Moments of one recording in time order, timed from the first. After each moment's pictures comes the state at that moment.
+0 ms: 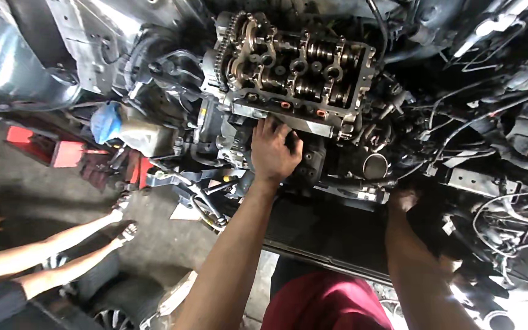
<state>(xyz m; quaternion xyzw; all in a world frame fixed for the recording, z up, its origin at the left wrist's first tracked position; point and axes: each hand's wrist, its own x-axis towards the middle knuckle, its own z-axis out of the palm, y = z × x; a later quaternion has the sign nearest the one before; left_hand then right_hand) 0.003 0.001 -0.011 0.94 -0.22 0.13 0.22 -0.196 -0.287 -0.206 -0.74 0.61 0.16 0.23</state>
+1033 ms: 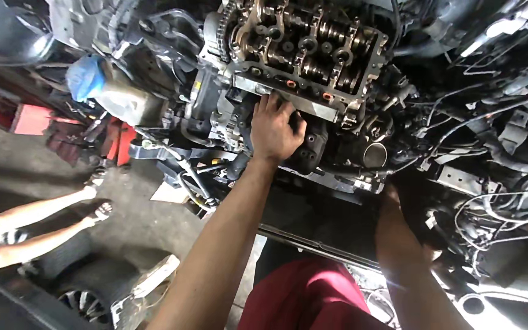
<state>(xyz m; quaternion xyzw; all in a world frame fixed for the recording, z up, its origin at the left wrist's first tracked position) 0.005 0.001 -0.014 0.94 -0.22 0.14 0.22 -0.174 -0.260 -0.101 -0.53 0.60 0.17 0.58</state>
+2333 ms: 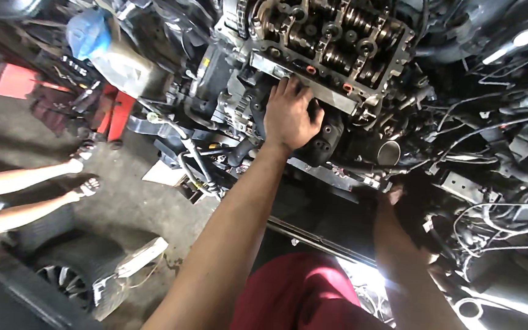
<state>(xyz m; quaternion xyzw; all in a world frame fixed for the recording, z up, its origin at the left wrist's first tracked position) 0.006 0.000 -0.014 0.94 -0.22 0.14 0.21 -0.196 -0.275 -0.193 -0.78 0.55 0.17 0.23</state>
